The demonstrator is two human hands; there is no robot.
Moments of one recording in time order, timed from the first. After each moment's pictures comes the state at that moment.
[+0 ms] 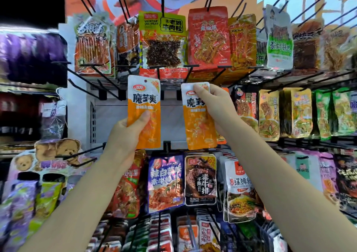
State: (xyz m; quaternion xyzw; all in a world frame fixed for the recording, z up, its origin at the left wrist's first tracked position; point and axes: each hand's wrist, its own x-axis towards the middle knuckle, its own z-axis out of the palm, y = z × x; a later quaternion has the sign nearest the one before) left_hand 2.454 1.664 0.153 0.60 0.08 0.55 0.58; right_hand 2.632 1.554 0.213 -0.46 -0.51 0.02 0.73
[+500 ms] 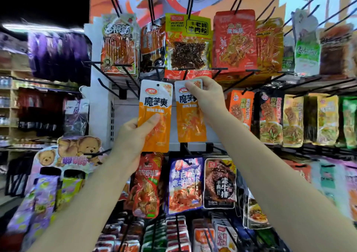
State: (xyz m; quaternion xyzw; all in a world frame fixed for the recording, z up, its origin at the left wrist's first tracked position) left_hand 2.417 1.686 0.150 0.58 0.06 0.56 0.59; right_hand 2.585 1.622 0.237 -0.46 -0.51 -0.04 0.72
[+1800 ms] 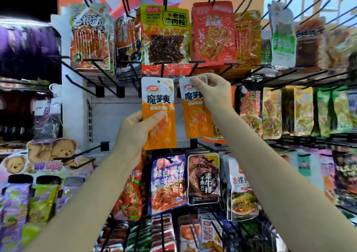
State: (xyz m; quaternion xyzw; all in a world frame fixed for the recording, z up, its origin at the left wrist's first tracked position) left_hand 2.464 1.669 0.157 0.61 0.04 0.52 0.59; right_hand 2.635 1.585 0.230 -0.45 -0.48 -0.12 0.74
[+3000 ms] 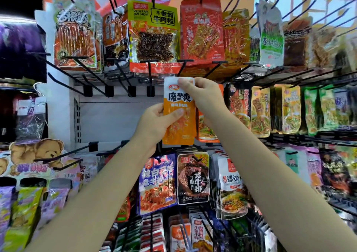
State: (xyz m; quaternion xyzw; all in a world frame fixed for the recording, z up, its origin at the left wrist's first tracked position) left_hand 2.522 1.652 0.170 0.68 0.01 0.48 0.55; right_hand 2.624 1.562 0.224 -0.53 -0.49 -0.09 0.68
